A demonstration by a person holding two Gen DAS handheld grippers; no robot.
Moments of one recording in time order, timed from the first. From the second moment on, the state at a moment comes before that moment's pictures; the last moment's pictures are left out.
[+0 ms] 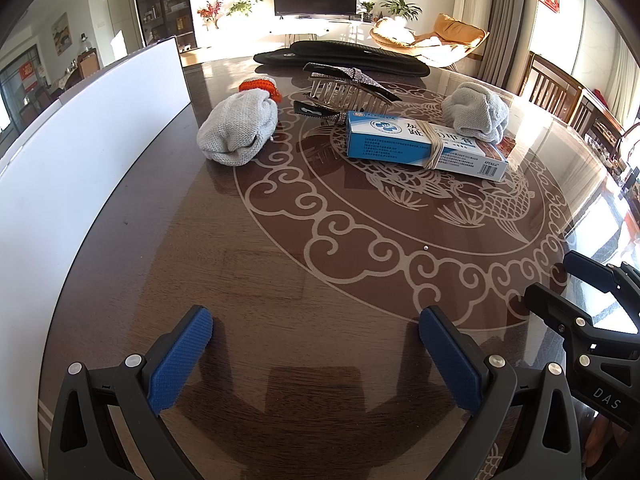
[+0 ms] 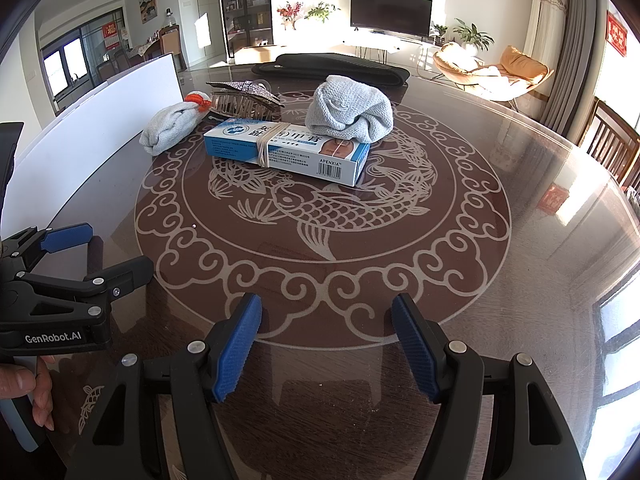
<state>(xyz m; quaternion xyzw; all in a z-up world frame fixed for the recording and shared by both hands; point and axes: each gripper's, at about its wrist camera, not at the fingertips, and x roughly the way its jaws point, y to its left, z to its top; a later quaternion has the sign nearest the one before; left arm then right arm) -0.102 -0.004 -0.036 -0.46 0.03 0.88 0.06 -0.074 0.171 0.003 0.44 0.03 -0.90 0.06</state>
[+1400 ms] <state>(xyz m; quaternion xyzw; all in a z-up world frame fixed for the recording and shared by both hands) -0.105 -0.044 -0.027 -0.49 -0.05 0.87 0.08 -0.180 0.172 0.013 0.50 0.05 -0.80 0.34</state>
